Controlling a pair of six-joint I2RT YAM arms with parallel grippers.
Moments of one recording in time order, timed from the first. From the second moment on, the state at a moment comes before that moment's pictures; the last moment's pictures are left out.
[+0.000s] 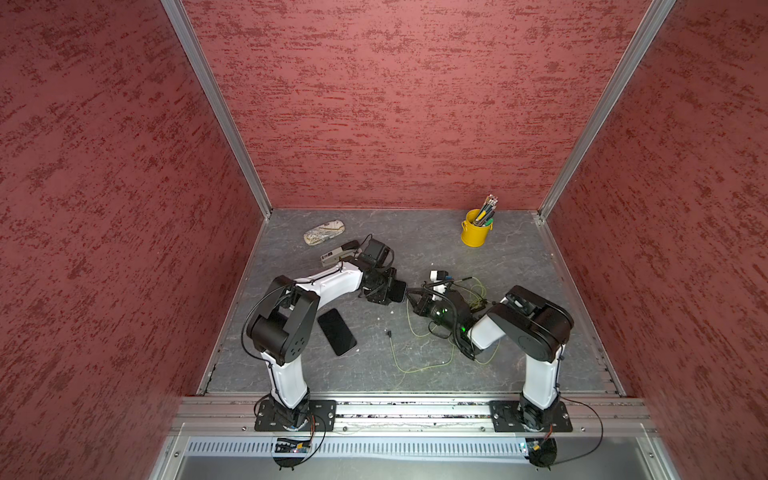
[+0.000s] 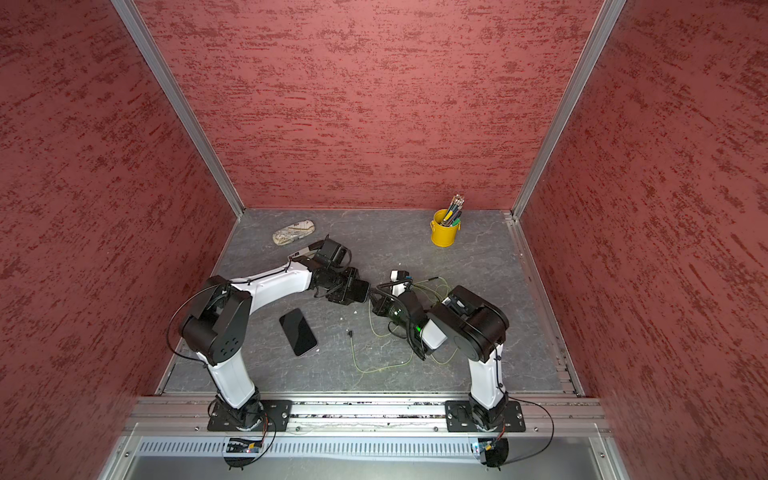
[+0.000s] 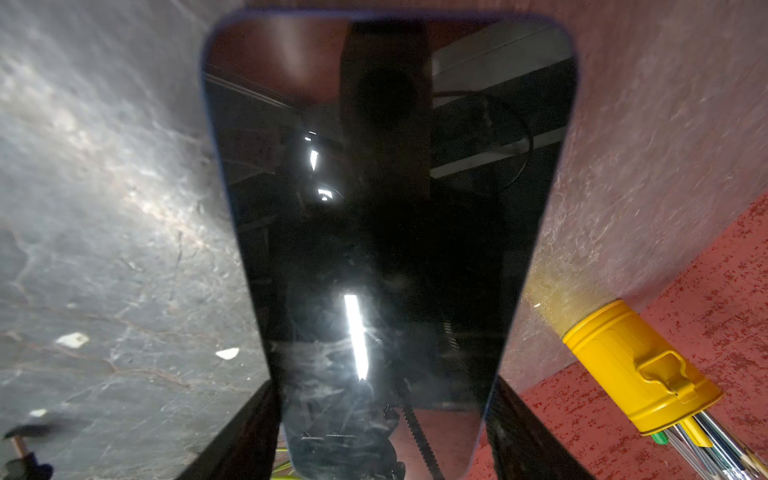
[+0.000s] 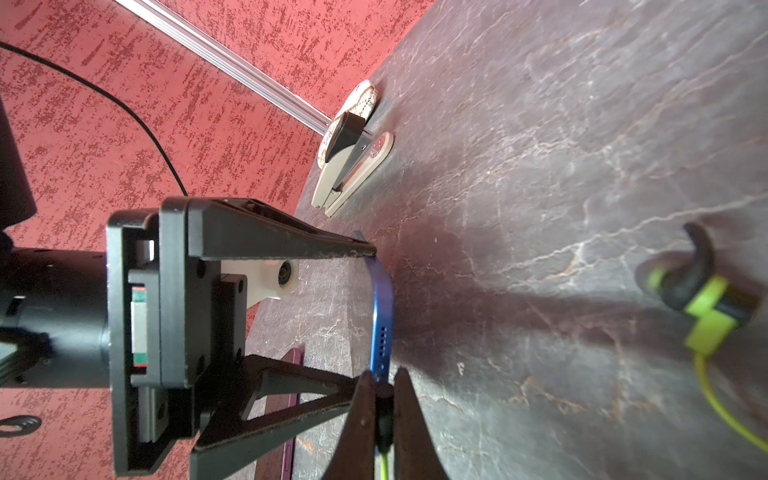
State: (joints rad) left arm -0.52 1.80 1.18 -0.46 0.24 -1.83; right arm 0.71 1.93 0.53 1.18 -0.10 0.96
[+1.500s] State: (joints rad) left arm -0.49 1.76 1.10 -0.40 0.25 -1.92; right arm 0.73 1.88 0.64 1.00 -0.07 0.96
